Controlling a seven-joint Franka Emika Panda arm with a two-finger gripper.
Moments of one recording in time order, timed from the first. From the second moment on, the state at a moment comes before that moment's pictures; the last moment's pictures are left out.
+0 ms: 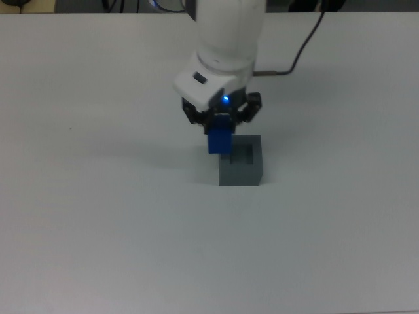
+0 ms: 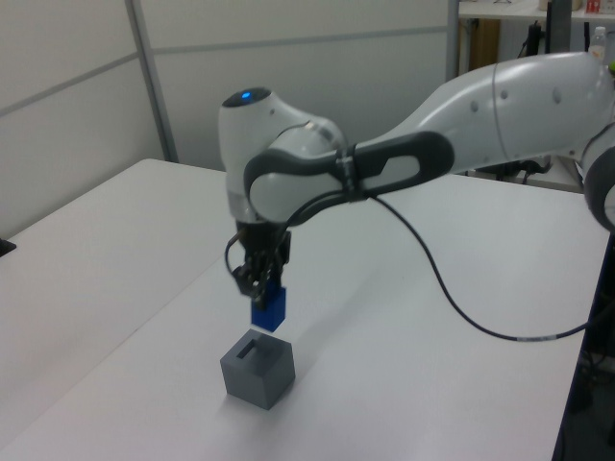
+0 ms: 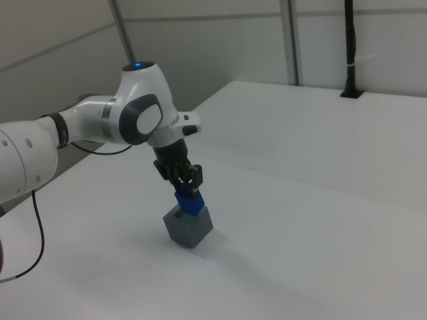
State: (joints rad) arm 0.28 0.37 -0.11 -1.49 0.02 1.93 0.13
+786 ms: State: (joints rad) arm 0.32 0.41 -0.12 -1.48 0.04 1.96 0.34
